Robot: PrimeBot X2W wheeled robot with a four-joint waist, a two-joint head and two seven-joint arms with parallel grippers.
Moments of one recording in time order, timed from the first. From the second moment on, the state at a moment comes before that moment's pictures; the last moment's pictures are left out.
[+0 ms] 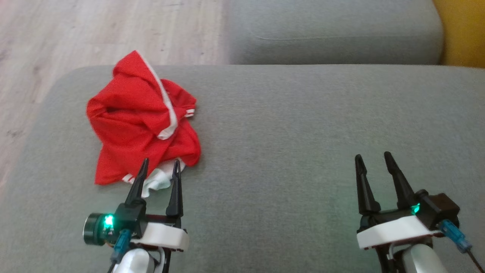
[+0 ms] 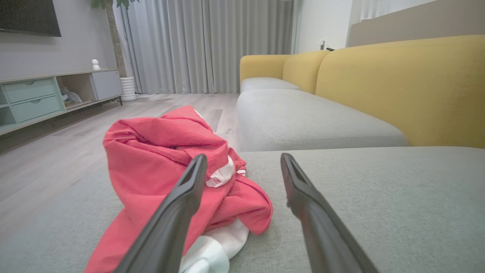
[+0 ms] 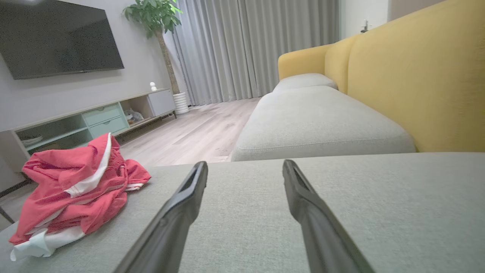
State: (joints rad) left arm -0.11 0.05 -0.25 0.32 -0.14 0.06 -0.25; right arm 0.00 -0.04 0.09 0.20 0.19 0.13 -0.25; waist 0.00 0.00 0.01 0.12
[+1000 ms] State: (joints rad) left arm -0.07 0.05 -0.22 0.33 -0.11 0.05 -0.25; right arm 0.02 -0.04 0.18 0.20 0.21 0.13 -0.25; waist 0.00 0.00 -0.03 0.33
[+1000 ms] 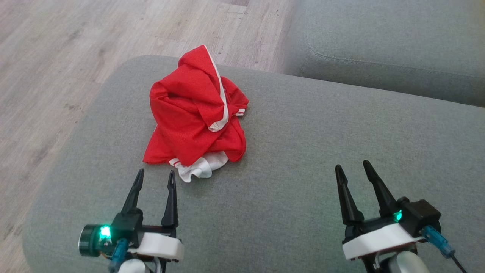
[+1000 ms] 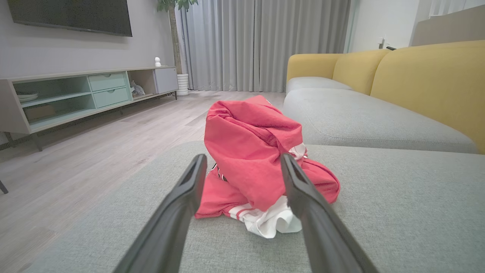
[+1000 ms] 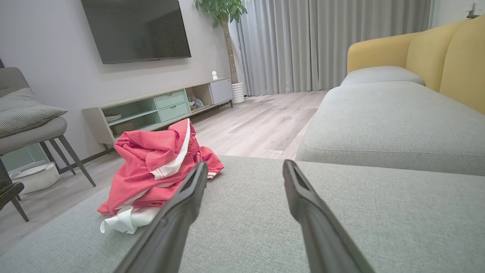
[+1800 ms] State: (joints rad) left arm -0.60 0.08 -0.30 0.65 -0.02 -0.07 -0.07; right arm -0.08 -0.04 0.13 0.20 0.17 0.13 -0.25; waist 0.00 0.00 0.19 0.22
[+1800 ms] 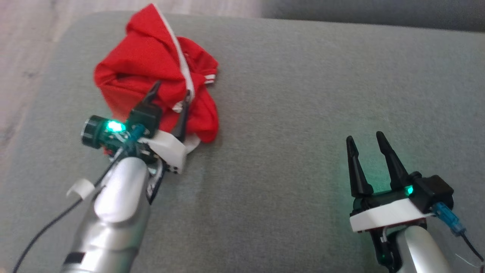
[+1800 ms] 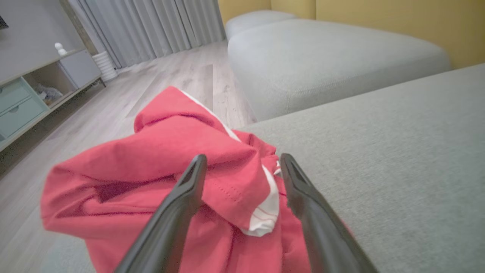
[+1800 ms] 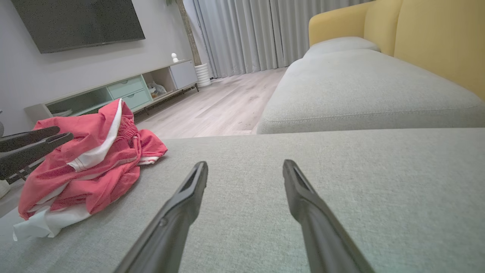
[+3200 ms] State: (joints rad) left arm -0.78 0.14 -0.36 0.16 -0.23 -0.12 0.02; right arm -0.09 -0.04 0.19 0.21 0.28 0.13 -0.25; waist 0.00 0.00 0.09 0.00
